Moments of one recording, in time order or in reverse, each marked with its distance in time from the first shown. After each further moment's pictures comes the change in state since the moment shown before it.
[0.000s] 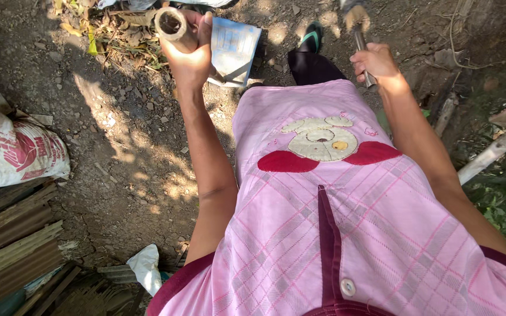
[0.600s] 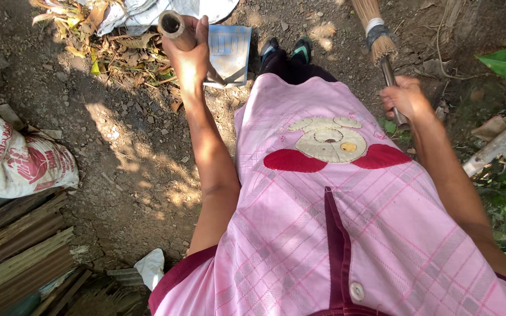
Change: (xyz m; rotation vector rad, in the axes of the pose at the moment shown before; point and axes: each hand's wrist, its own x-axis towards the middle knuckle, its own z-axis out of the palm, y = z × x) left_hand 0.059 -0.017 0.080 0.120 0.004 -0.028; right_hand -0.033 -0.022 -0.119 -0.101 0.040 0.100
